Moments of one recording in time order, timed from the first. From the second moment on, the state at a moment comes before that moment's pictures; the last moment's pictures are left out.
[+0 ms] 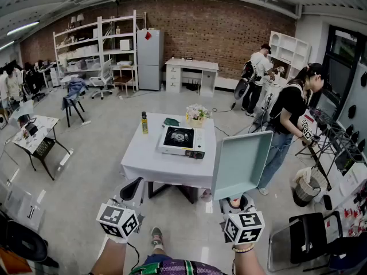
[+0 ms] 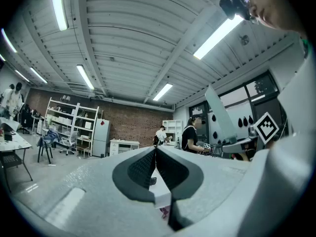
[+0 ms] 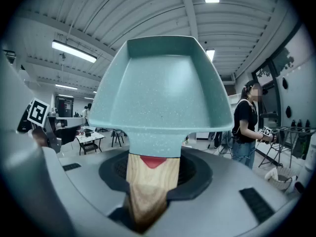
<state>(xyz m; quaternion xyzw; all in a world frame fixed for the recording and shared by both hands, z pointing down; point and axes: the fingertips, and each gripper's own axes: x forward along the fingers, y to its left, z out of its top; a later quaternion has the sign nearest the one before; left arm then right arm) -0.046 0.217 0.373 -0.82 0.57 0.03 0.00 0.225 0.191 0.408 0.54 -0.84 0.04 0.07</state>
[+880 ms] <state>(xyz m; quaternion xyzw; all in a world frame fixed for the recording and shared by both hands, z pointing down) -0.052 0.224 0.375 -0.82 0.57 0.03 0.00 0.212 0.197 0.409 0.53 -0.84 0.04 0.07</state>
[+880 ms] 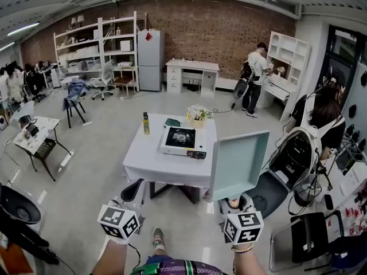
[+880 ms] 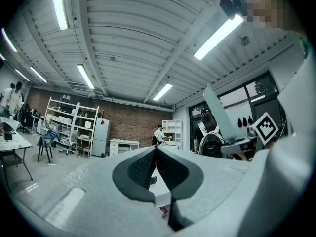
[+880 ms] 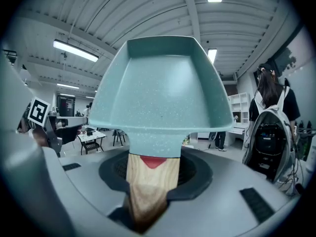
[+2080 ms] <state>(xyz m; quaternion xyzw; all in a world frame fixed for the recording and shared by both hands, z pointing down) -0.074 0.139 0.377 -0.82 0.57 0.02 0.00 0.196 0.109 0.404 0.53 -0.84 0.04 0.07</state>
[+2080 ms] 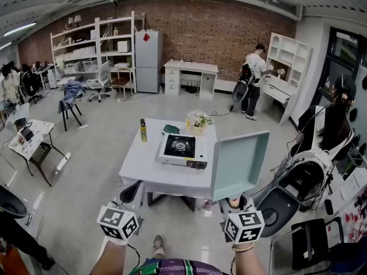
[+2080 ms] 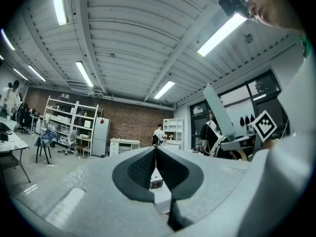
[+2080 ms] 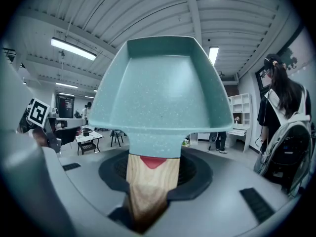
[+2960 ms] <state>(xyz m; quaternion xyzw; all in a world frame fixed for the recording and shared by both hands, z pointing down) -0.148 -0.017 0.394 -0.81 0.58 0.01 -0.02 0.131 -0.050 0.410 0.54 -0.83 0.04 0.09</state>
